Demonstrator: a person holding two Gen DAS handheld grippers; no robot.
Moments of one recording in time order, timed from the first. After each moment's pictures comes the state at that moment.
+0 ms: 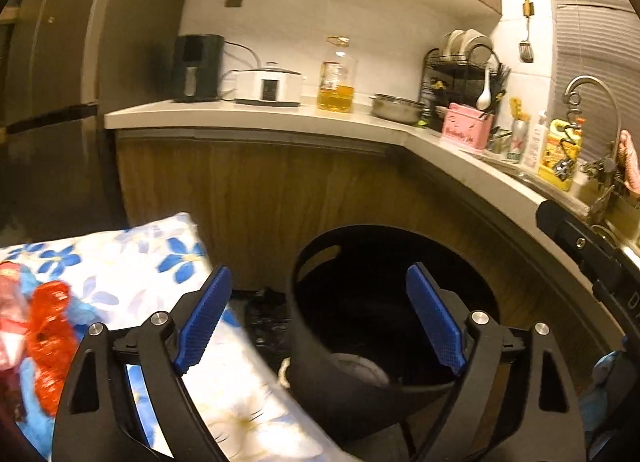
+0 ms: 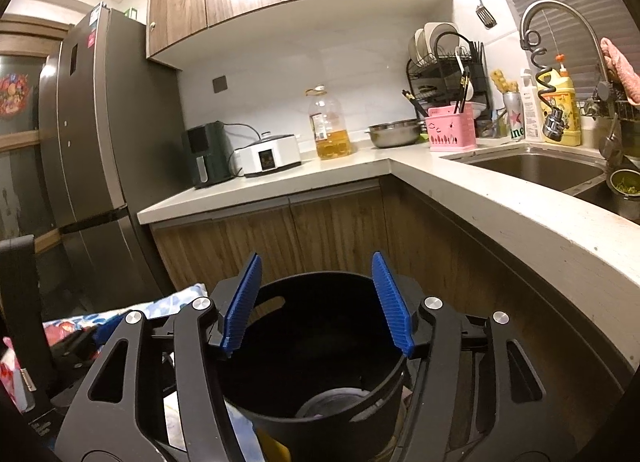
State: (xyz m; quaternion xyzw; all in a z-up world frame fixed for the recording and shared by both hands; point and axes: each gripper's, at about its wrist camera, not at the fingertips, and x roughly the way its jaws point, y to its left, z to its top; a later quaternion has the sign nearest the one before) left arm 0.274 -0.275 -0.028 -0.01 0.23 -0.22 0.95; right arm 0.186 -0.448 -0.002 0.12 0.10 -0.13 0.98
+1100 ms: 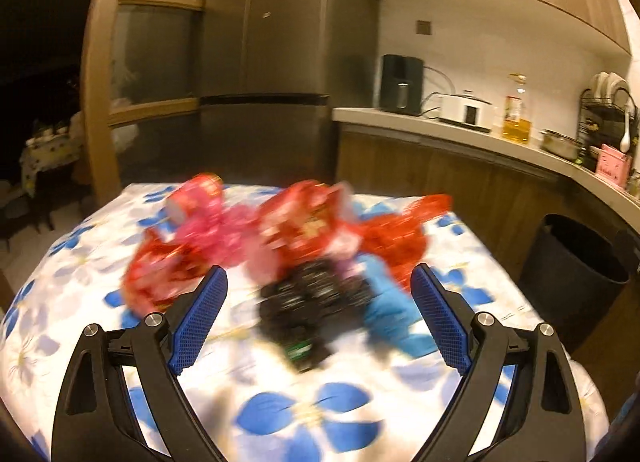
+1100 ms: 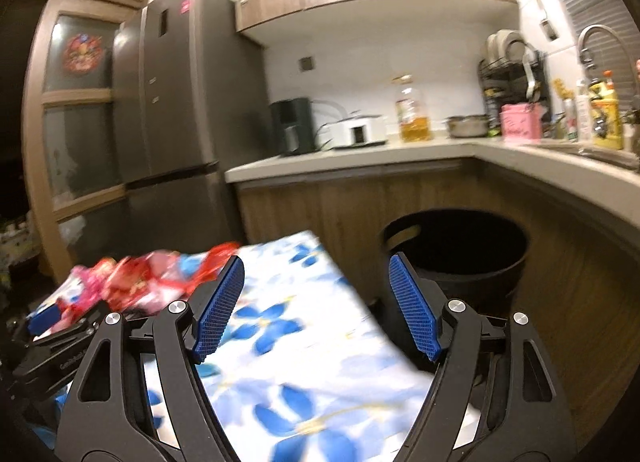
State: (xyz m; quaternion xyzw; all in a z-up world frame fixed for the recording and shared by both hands) left arm 0.147 -0.022 -0.049 -0.04 0.21 0.08 0.97; right arm 0.126 -0.253 -0.038 0.08 0.12 -0.01 0.99
